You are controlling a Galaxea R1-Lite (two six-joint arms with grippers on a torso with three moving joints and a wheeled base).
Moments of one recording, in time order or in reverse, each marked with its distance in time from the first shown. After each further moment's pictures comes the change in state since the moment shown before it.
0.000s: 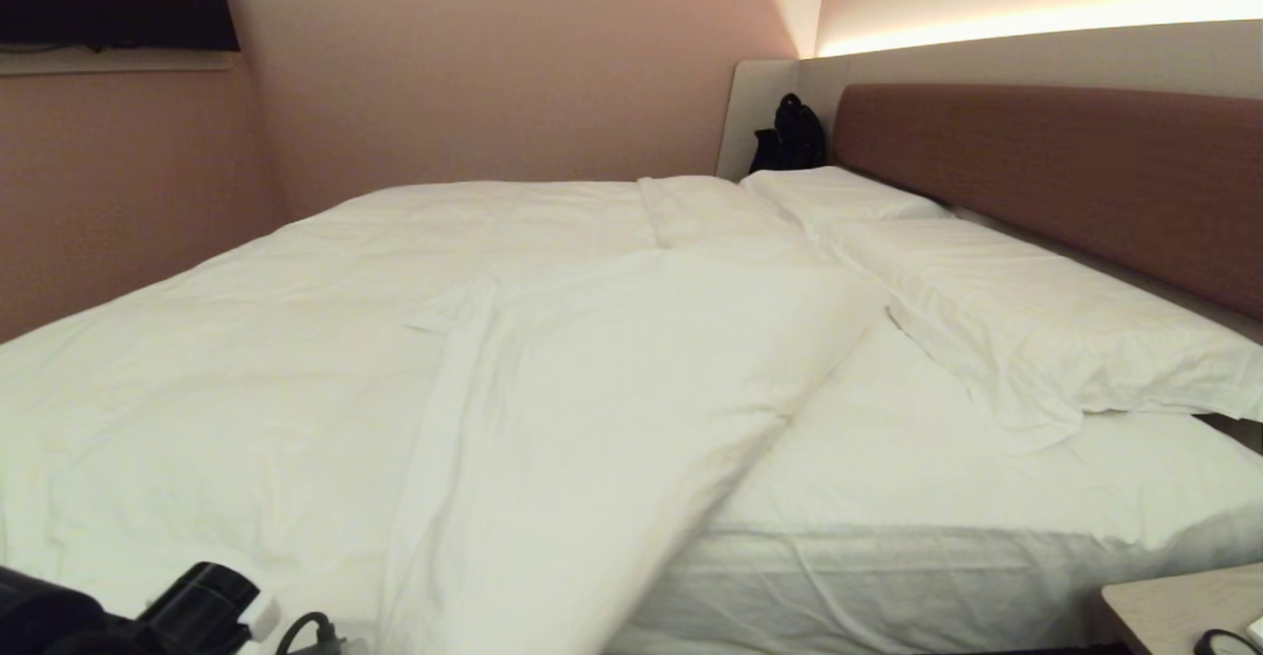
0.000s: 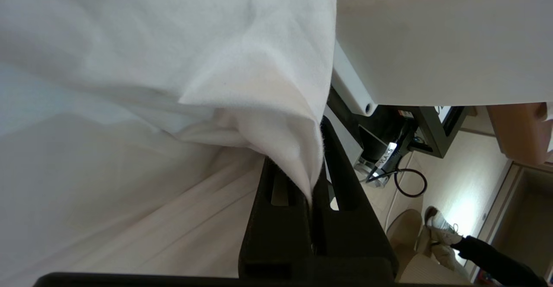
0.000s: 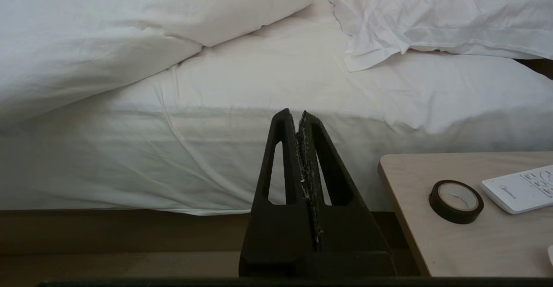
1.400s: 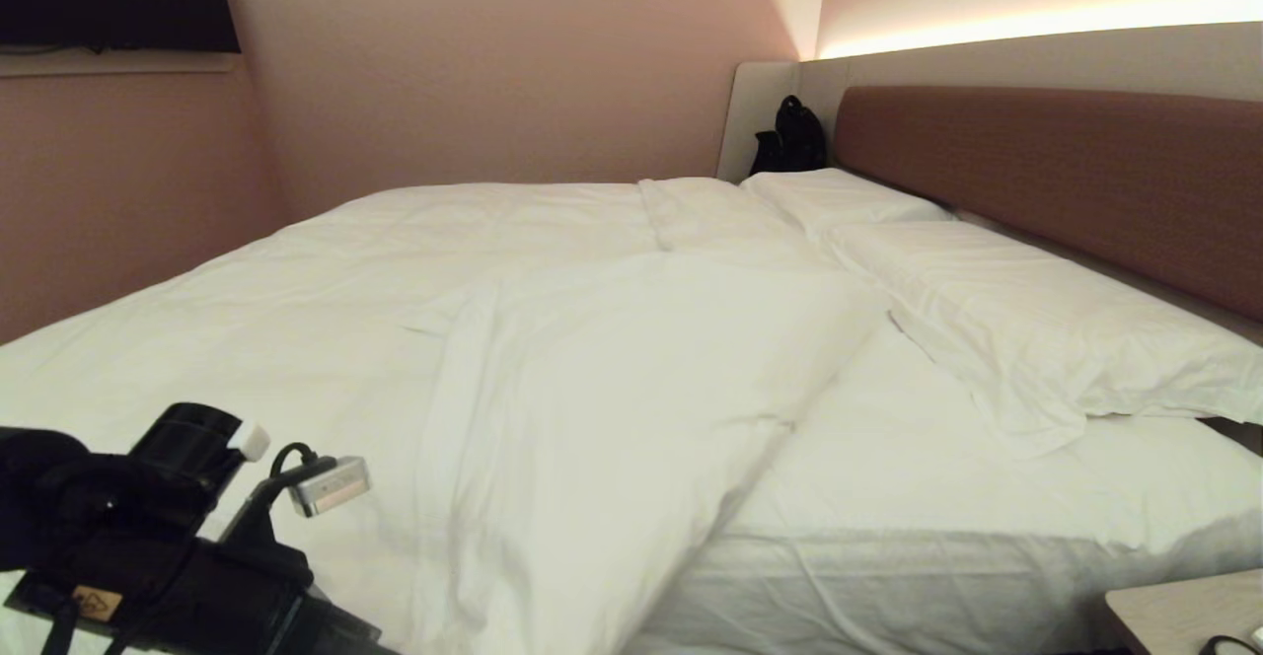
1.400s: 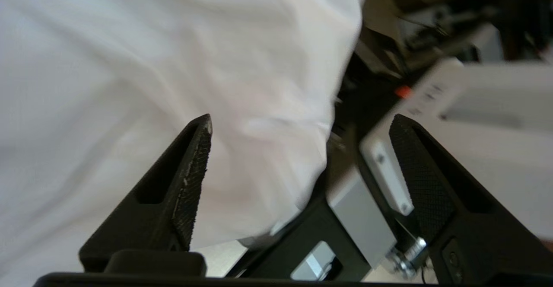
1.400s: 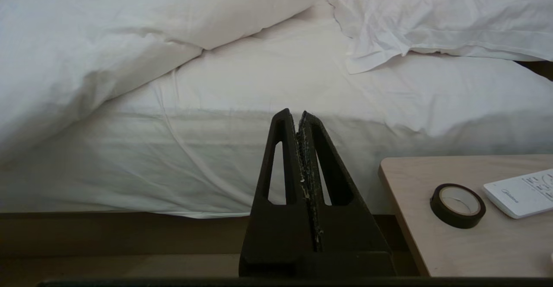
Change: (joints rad) left arm 0.157 0.014 -0.355 -0.017 0.093 -0.200; right arm 0.000 0.000 0.000 0.000 0.000 0.000
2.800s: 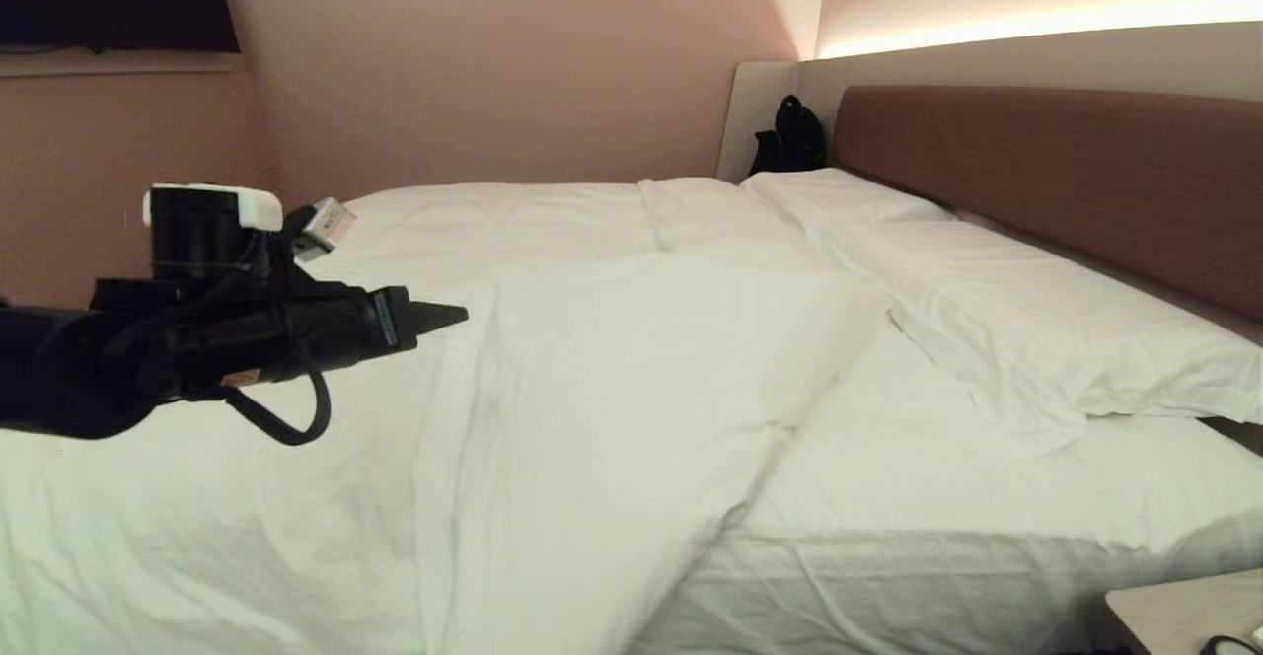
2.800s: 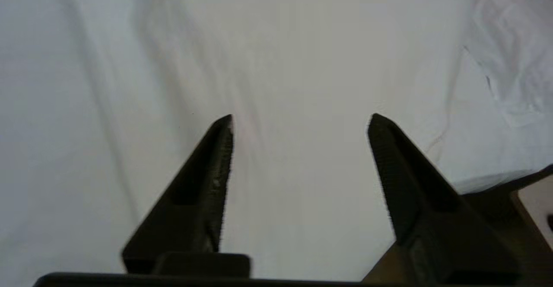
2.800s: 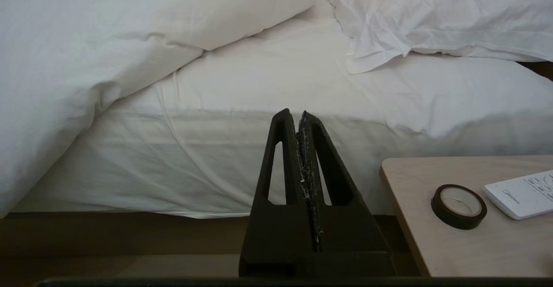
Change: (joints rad) left arm -0.076 0.102 -0.314 -0.718 0.336 -0.657; right arm 0.000 0.000 0.000 0.000 0.000 0.000
